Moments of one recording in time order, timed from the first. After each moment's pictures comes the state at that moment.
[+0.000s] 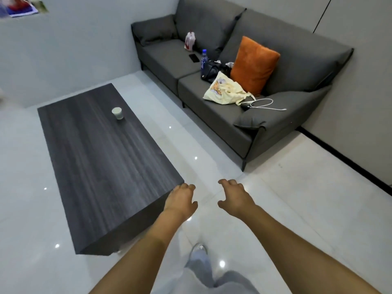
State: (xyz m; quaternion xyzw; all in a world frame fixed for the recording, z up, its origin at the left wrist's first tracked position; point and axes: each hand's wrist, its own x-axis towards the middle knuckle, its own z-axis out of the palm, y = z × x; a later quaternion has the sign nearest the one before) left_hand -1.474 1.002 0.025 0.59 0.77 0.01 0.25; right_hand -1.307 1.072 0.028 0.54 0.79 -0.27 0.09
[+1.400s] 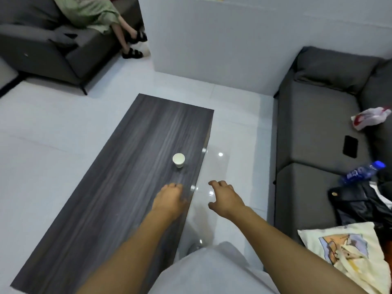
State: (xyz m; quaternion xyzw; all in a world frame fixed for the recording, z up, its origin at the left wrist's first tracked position) left_hand -1.917 1.488 0.004 0.15 0.95 0.11 0.26; right_hand -1.864 1.665 0.011 0.12 0.93 -0.23 0.25
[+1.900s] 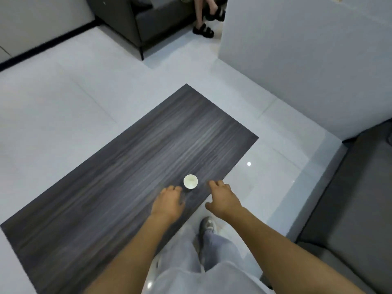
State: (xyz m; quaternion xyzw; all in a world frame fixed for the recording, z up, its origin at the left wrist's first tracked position) left_hand -2.076 1.534 -0.047 -0.08 0.94 0.18 0.27; right_hand -2.117 1.707 -0.042 -0.09 0.93 -0.15 0.33
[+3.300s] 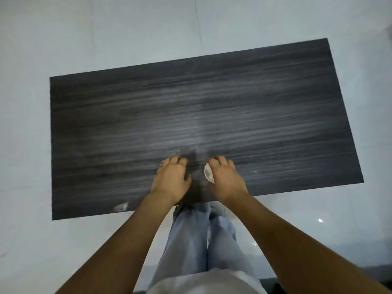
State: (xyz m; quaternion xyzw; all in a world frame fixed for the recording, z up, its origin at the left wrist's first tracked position) left_hand -2.055 1.480 -0.167 -0.39 0.86 0.26 0.21; right_hand -2.174 1.587 -0.180 -0.42 0.82 -0.04 0.38
